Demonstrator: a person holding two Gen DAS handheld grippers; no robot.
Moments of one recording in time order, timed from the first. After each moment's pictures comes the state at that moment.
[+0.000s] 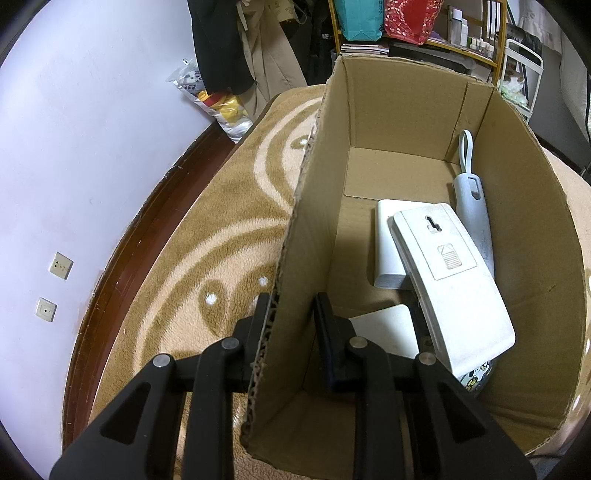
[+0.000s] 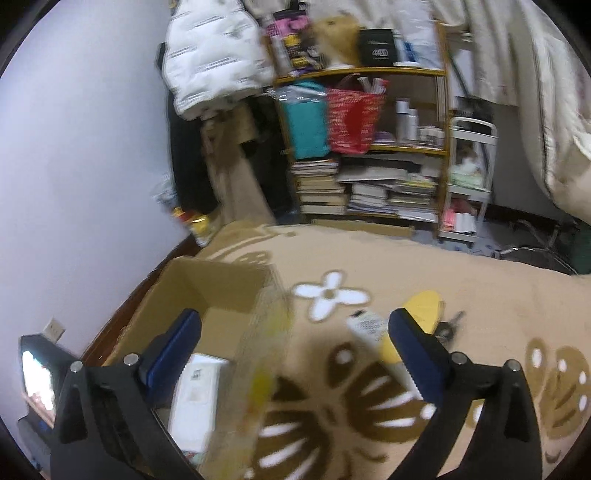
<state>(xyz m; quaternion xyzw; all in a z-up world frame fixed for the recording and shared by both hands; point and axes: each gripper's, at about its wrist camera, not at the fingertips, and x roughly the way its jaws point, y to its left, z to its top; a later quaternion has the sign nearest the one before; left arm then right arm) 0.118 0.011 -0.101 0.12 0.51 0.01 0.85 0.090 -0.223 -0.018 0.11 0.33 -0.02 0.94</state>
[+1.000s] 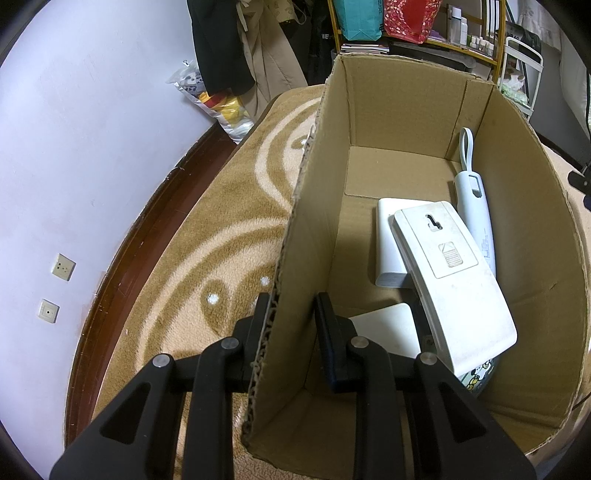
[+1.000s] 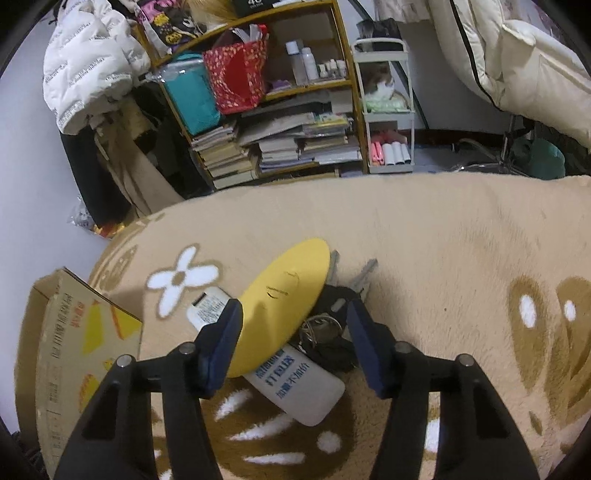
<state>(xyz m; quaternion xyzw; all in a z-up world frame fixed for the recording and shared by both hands) 0.119 0.010 -0.103 0.12 0.51 0.01 0.85 0.111 -0.347 -0.125 0.21 0.40 -0.14 0.88</state>
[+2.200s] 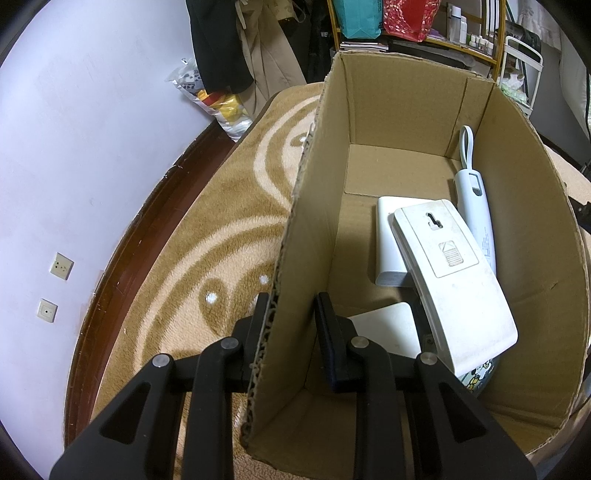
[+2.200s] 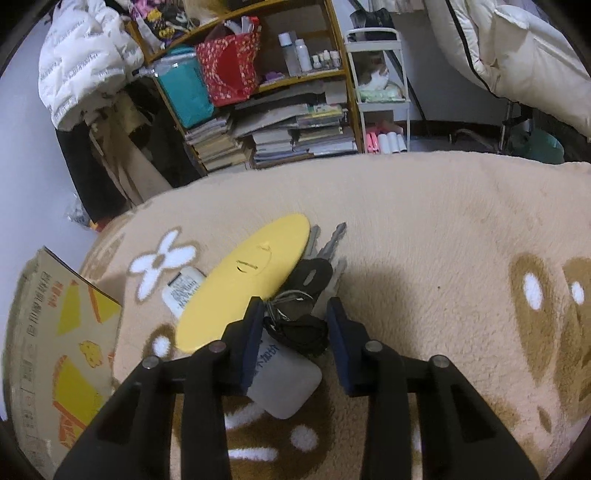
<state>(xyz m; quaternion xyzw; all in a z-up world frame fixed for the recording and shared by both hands) 0.119 0.011 -0.104 0.12 0.52 0.01 0.85 0.097 -0.356 -0.139 0.22 0.40 -0.14 0.88</state>
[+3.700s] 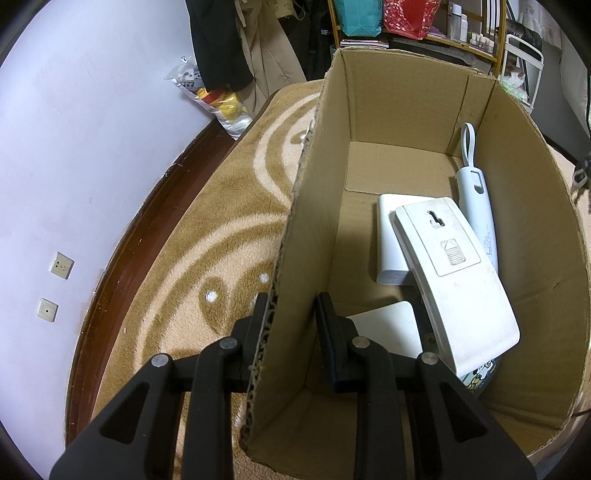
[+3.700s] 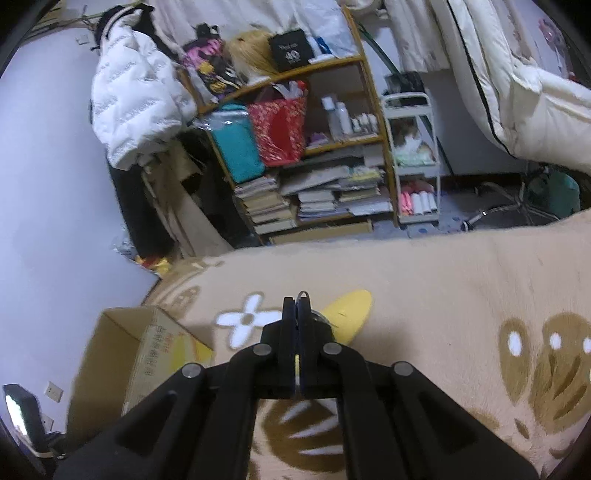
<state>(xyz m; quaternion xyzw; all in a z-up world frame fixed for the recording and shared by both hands) 0.118 0.013 -0.106 0.12 0.52 0.01 0.85 0.078 -0.317 -0.041 0.20 0.30 -0.09 0.93</state>
